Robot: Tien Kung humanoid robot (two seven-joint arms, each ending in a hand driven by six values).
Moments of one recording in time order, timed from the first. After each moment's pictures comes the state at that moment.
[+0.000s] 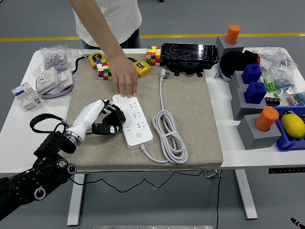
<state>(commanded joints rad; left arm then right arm) -0.43 0.27 -0.72 -1.06 1.59 0.40 -0.03 0.01 -0.29 1.11 0.39 -0.63 -0.03 -0.12</state>
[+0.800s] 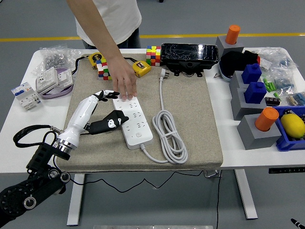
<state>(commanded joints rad) -0.31 0.34 -0.71 -1.20 1.49 0.60 -0.35 0.01 -0.29 1.11 0.39 -0.63 -0.03 -0.12</state>
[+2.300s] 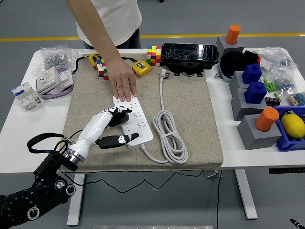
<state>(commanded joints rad) -0.35 0.33 -0.59 -1.20 1.53 0.55 -0.23 0.01 -0.29 1.11 0.40 -0.63 -0.03 -0.12</state>
